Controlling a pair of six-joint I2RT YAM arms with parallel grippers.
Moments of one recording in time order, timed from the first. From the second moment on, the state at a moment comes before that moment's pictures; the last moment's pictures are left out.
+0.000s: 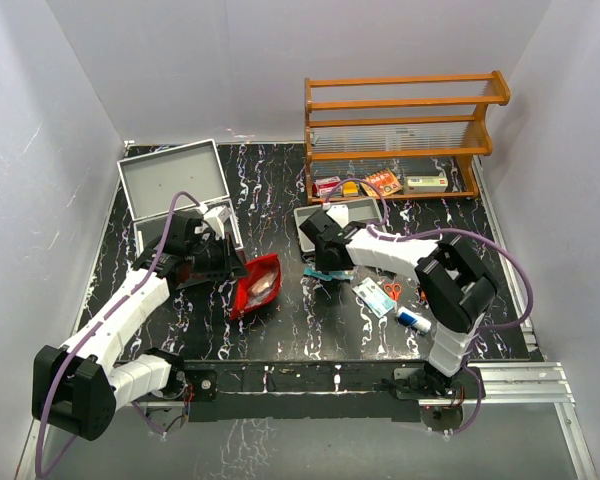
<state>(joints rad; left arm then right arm) -0.33 1.09 0.75 -0.51 0.46 -0.40 0.75 1.77 1.14 -0.52 0.37 0.67</state>
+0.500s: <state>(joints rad) -0.33 1.09 0.75 -0.49 0.47 -0.40 0.75 1.83 1.16 -0.54 0.41 0.66</state>
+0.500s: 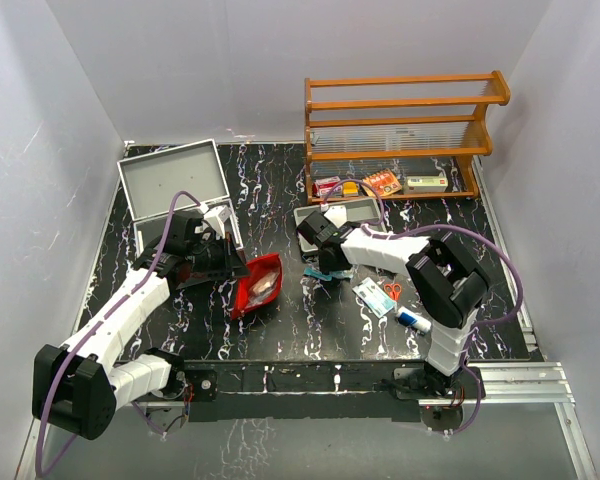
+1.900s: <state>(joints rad) -0.33 1.09 0.70 -0.39 0.57 -0.54 0.75 1.21 0.82 -0.21 0.00 0.85</state>
